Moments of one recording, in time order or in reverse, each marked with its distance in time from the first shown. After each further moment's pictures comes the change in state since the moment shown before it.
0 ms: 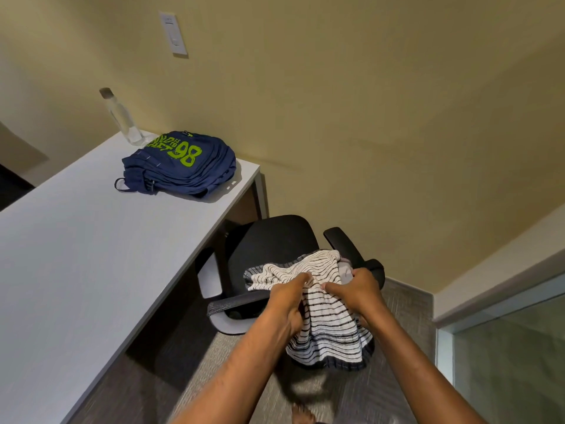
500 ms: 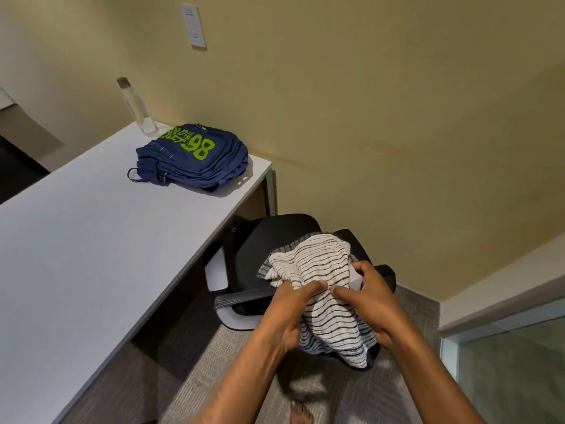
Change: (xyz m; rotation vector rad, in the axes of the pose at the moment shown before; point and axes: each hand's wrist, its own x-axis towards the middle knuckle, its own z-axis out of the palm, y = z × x) left_hand -0.026 -0.003 -0.025 0.028 -0.194 0.189; right_hand -0.057 -0.034 -0.018 0.279 -0.208 -0.126
